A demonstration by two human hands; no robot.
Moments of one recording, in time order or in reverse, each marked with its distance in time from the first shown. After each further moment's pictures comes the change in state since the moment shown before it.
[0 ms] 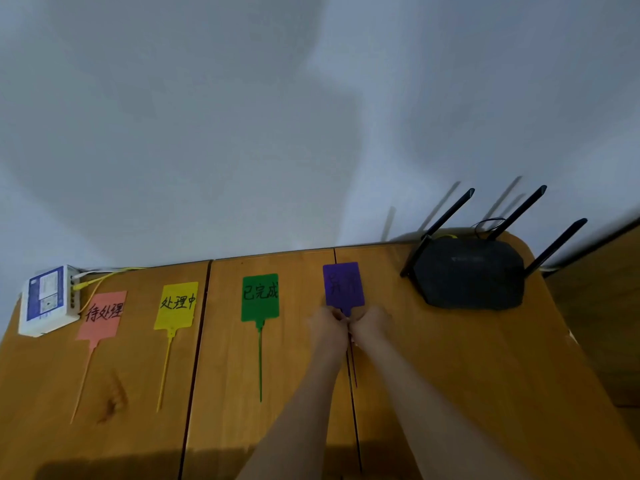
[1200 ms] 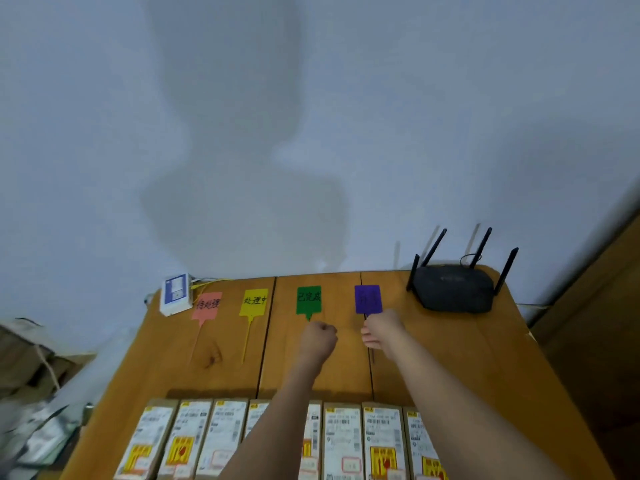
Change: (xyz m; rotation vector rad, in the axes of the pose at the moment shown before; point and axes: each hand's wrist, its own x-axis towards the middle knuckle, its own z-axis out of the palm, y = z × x) left_hand -0.210 -0.001 -0.158 -0.104 -0.035 0.068; right_hand -0.216 -0.021 -0.082 0.286 -0.202 -0.020
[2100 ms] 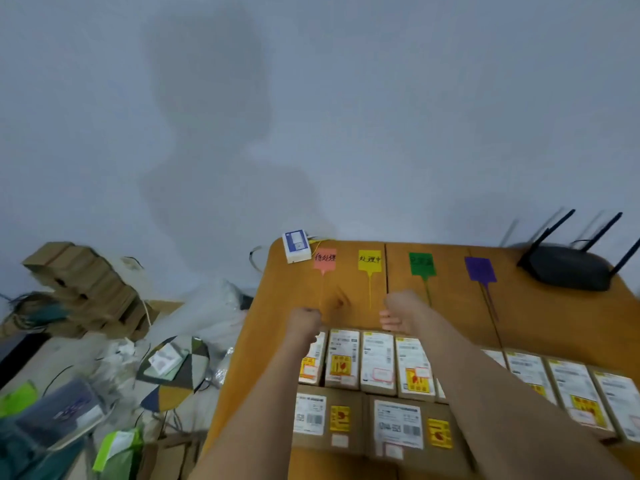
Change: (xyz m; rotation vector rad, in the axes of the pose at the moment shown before) left_hand -0.057 -0.228 -0.337 -0.287 0.058 -0.150; right_hand -0.181 0.044 0.296 -0.080 -0.158 -0.043
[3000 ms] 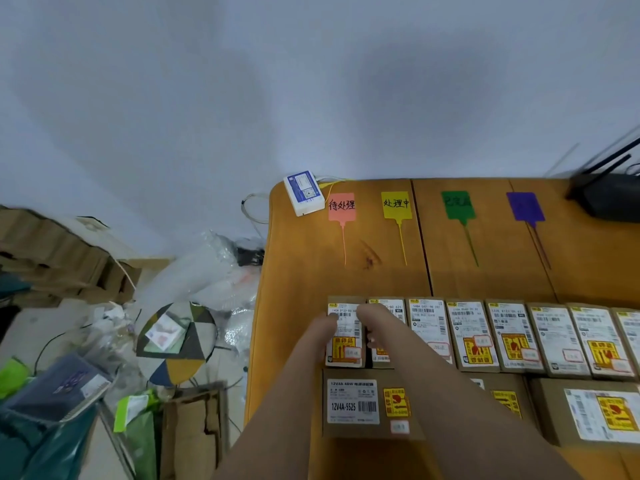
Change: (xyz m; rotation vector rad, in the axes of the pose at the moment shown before) left_hand 0.134 -0.098 -0.040 -0.023 -0.368 -0.403; right_hand 0.093 0.058 0.179 -0.146 0.052 0.394
